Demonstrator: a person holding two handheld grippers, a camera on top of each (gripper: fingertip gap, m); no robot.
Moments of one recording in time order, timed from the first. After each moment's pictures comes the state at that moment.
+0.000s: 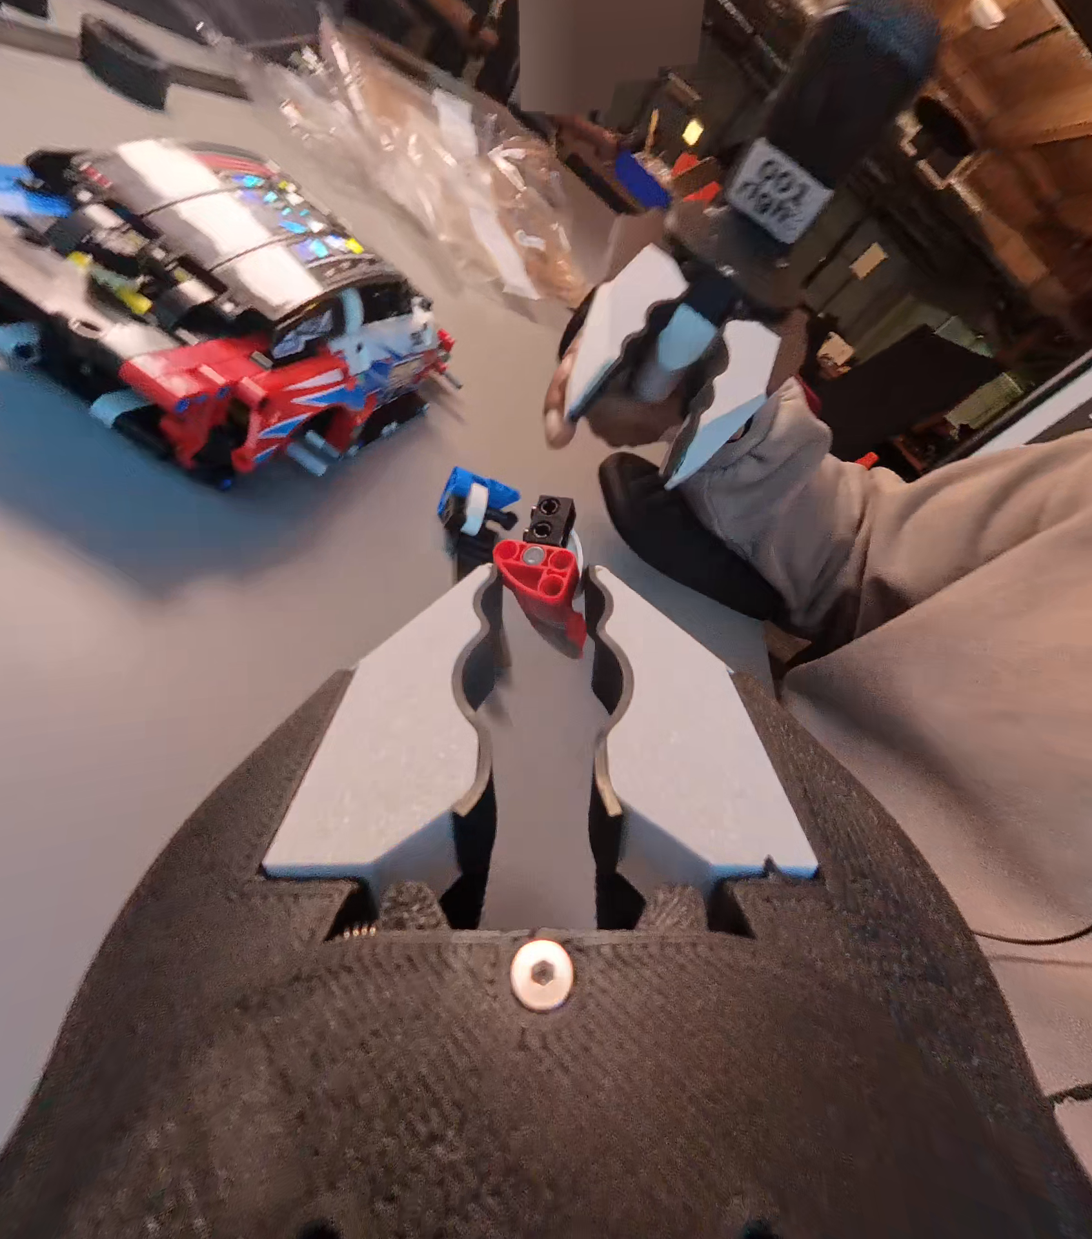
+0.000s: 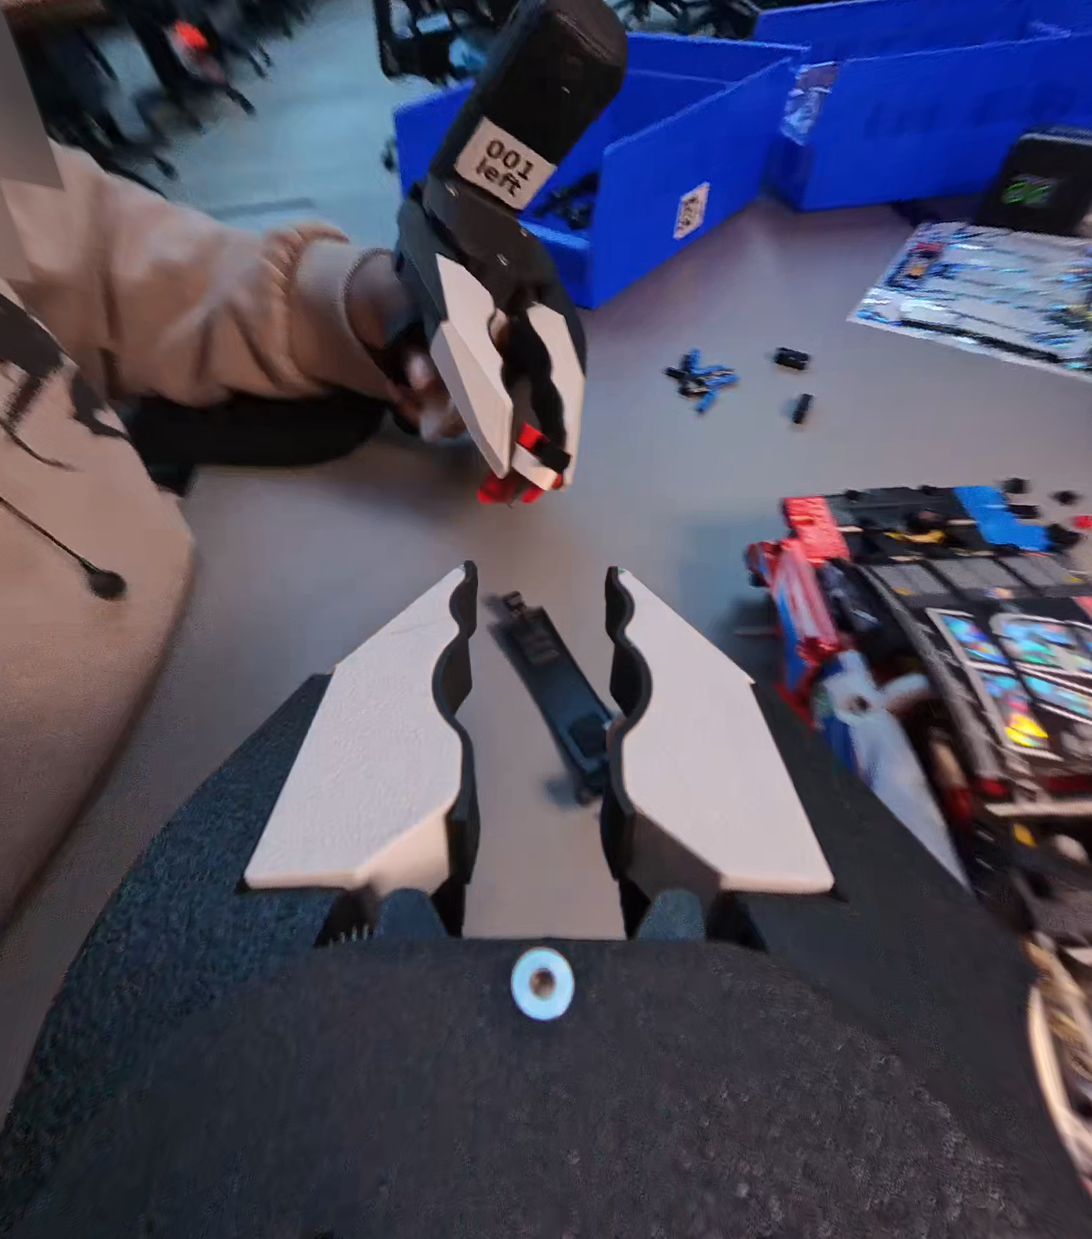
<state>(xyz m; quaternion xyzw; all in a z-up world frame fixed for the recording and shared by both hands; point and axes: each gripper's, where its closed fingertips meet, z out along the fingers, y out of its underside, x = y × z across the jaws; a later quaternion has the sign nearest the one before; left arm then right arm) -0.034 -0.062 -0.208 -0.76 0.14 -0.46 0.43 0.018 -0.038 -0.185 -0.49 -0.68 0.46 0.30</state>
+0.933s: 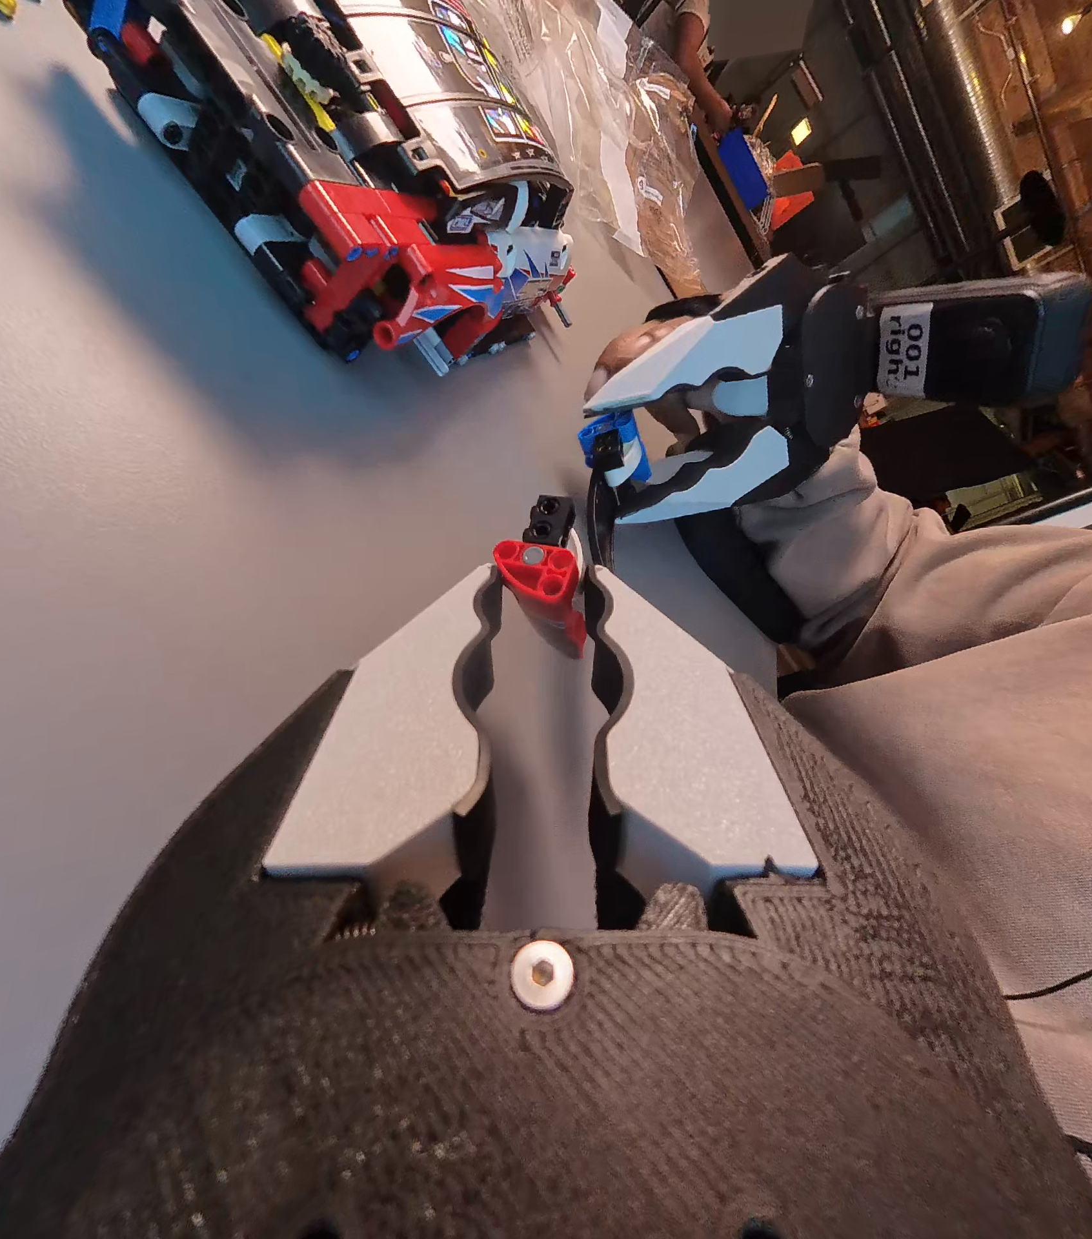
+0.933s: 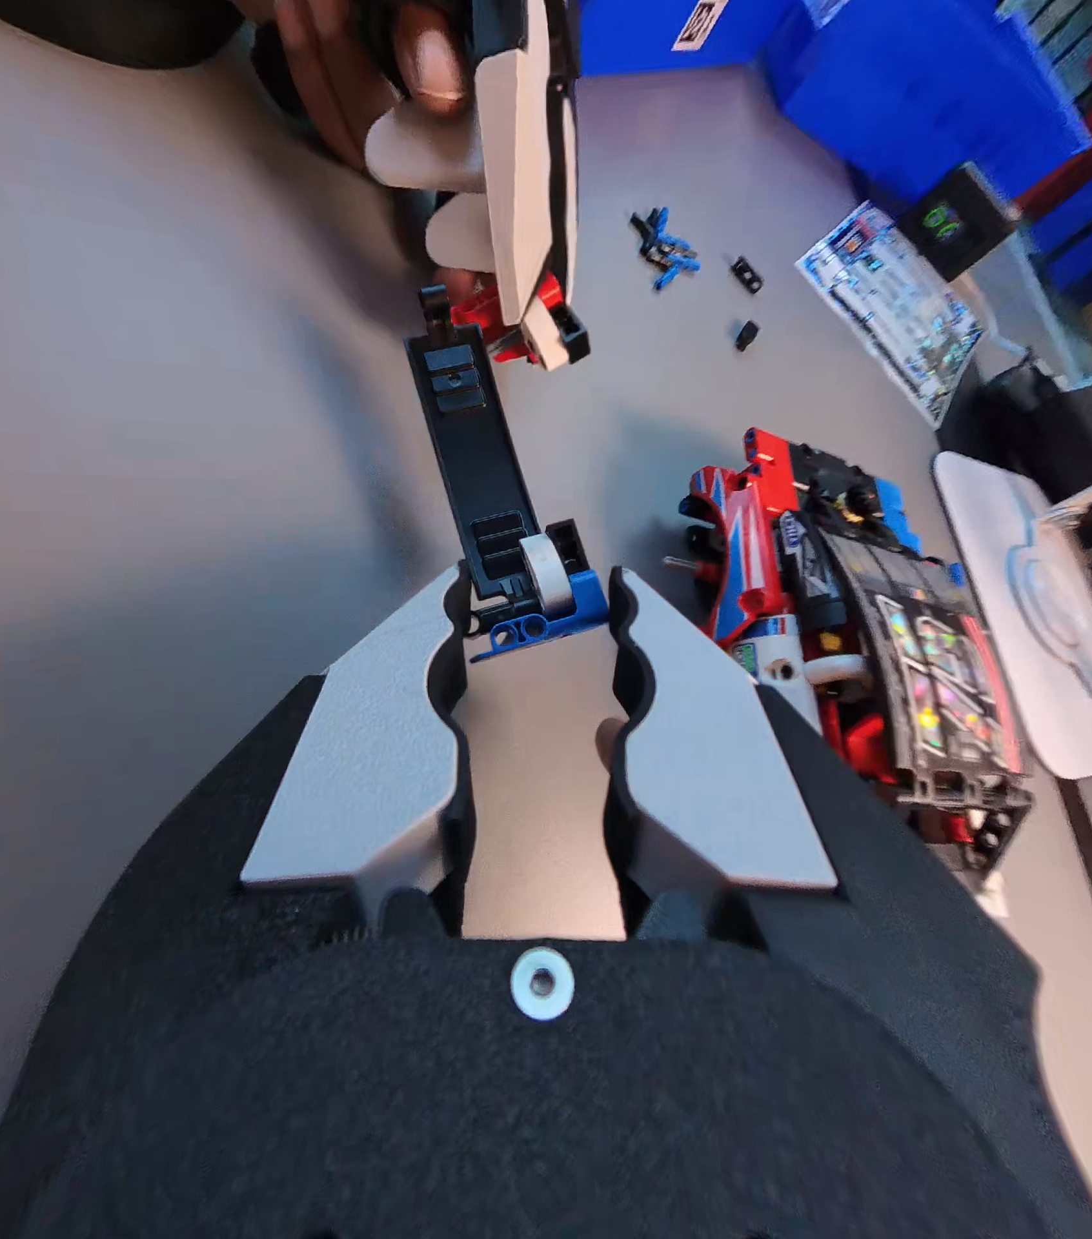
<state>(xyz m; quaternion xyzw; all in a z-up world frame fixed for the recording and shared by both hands) -0.049 -0.052 -0.240 -0.80 0.05 -0.48 0.36 0.016 -0.019 -0.243 -0.40 -0.78 0.26 0.41</state>
